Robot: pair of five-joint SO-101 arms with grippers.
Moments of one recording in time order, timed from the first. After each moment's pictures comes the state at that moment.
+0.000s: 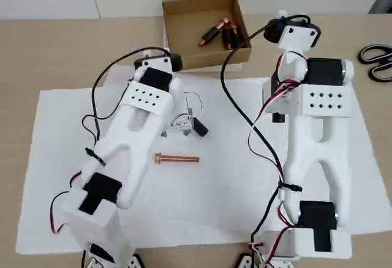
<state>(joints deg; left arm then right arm) 17.6 15.9 -6.2 92.6 35.6 -0.8 -3.2 -13.3 96.7 1.6</state>
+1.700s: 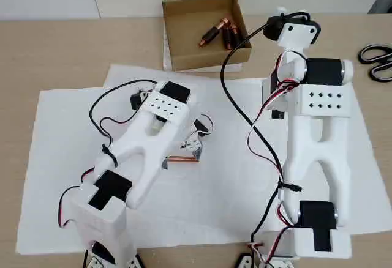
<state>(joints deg) 22.2 18.7 0.0 99.1 56.7 -0.9 -3.2 -13.3 94.9 1.6</state>
